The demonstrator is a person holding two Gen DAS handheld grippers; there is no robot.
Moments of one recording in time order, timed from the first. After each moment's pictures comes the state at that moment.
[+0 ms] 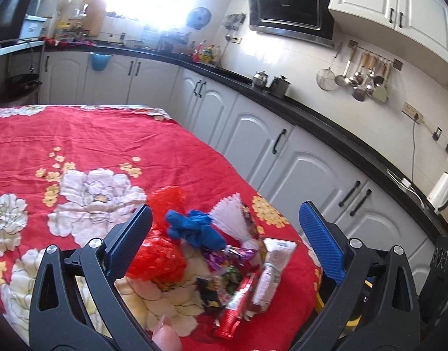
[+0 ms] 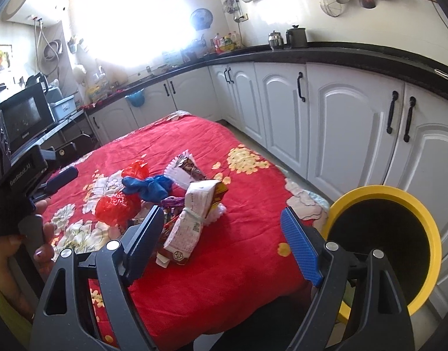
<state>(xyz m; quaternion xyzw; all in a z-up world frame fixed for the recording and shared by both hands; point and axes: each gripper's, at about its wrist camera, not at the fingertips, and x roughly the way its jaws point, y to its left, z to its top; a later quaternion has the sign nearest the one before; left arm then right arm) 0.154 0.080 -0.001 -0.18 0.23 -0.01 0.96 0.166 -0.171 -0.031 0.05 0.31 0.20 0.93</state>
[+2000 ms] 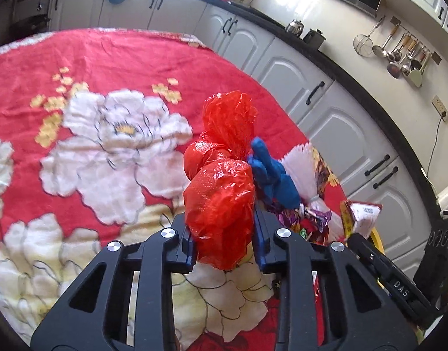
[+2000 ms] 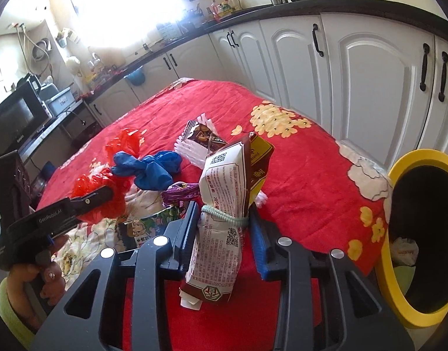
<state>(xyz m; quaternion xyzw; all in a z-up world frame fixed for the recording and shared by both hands) 0.188 0.138 -0.074 -0.22 0.37 0.00 0.90 0.215 -0.135 -0.076 0.10 0.39 0.23 0.89</state>
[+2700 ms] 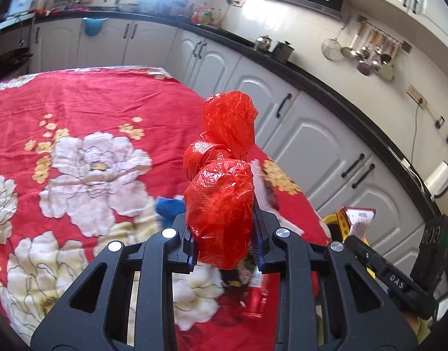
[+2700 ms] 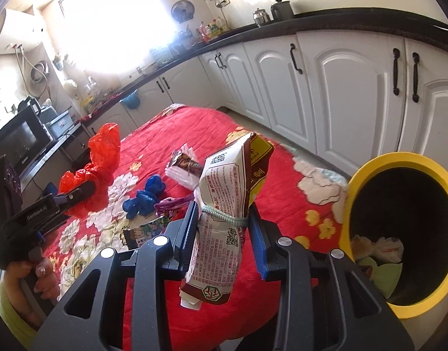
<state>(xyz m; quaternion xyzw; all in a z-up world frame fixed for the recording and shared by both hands) 0.171 0.093 -0.028 -0.18 0.32 -0.05 0.93 0.189 -0.188 -0.048 0.13 0.35 0.20 0.91</state>
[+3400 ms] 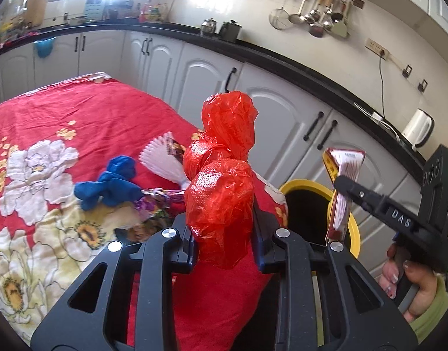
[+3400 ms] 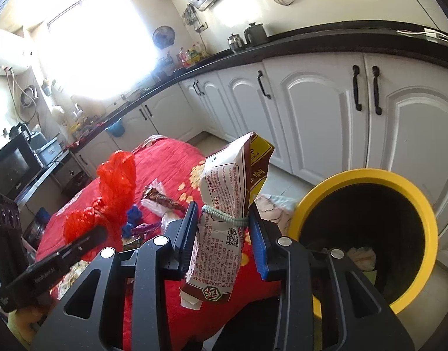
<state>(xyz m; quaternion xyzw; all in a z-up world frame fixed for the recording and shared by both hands) 0.159 -0.005 -0.030 -0.11 0.33 -0.14 0.93 0.176 -0.255 -0.025 0.15 0.30 0.15 0.93</state>
